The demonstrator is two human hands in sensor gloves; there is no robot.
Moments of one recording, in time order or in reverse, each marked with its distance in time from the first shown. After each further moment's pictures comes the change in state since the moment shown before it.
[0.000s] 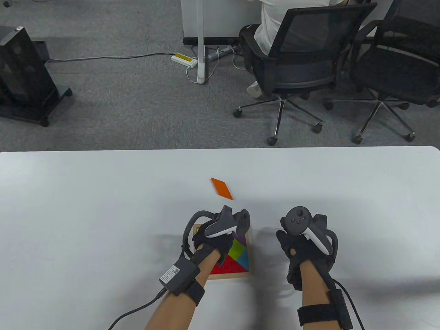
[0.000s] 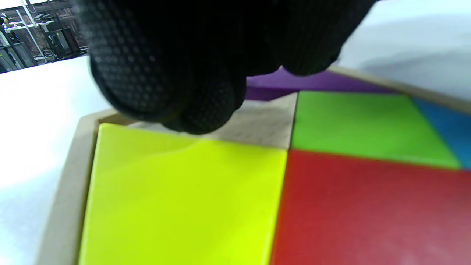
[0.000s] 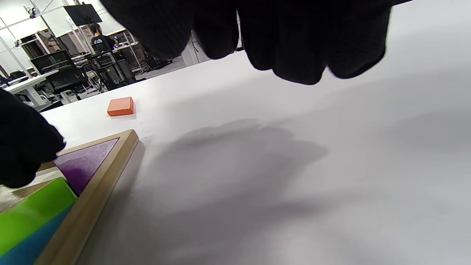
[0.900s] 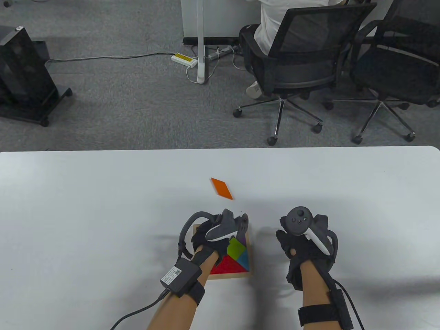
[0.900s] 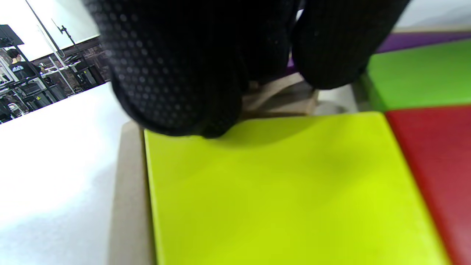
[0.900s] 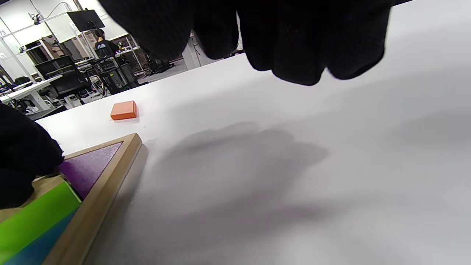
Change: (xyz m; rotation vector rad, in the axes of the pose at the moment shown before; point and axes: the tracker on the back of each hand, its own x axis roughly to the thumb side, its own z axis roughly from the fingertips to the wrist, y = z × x) left_hand -0.003 -0.016 -0.006 0.034 0.072 -0.172; right_hand 0.000 0.000 0.000 -0.009 -0.008 -0.016
